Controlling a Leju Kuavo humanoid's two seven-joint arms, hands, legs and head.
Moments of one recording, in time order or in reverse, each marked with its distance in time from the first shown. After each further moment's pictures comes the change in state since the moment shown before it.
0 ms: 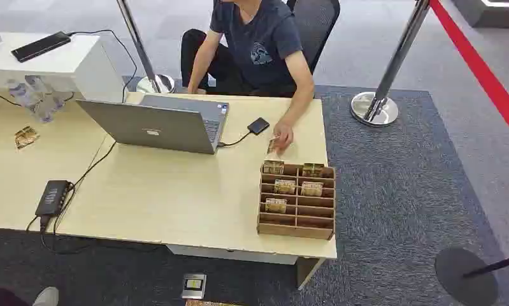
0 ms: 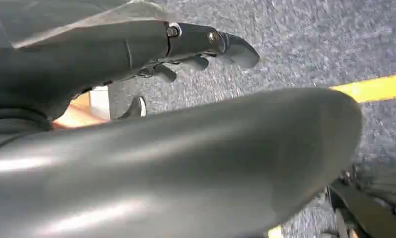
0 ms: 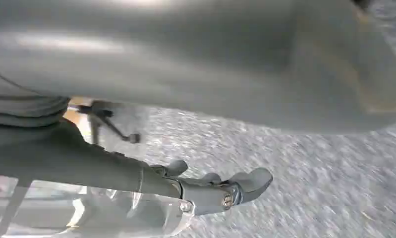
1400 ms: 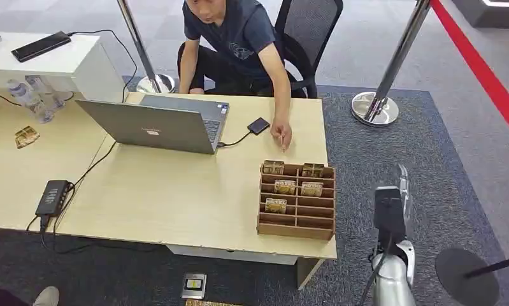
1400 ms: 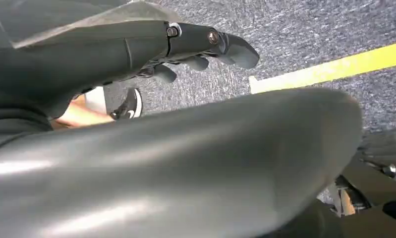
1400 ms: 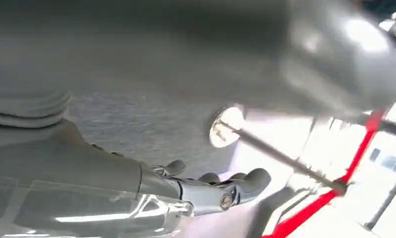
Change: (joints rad) left arm -0.039 -0.035 0.216 0.040 -0.222 -0.010 -0.031; right arm -0.187 0.037 0.301 -0.910 0.094 -0.172 -0.485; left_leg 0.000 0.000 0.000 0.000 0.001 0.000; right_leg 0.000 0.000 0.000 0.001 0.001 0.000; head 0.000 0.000
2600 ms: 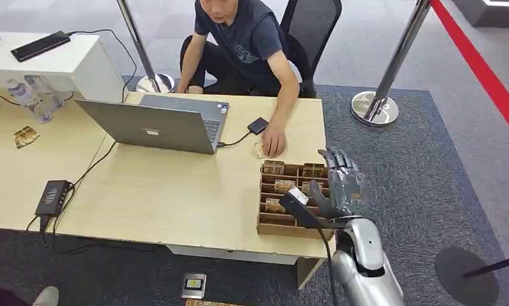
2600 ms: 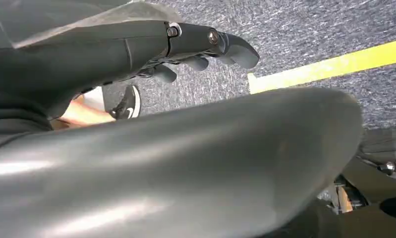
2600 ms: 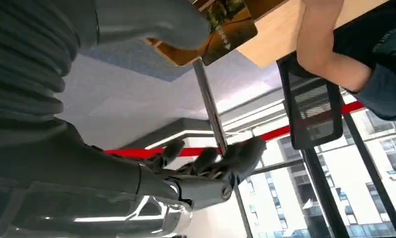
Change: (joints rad) left arm 0.001 0.003 0.011 0.002 0.009 -0.010 -0.011; right arm -0.016 -0.108 0.487 -0.117 0.665 -0.097 0.354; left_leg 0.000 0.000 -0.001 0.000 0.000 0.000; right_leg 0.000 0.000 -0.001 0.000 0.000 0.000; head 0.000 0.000
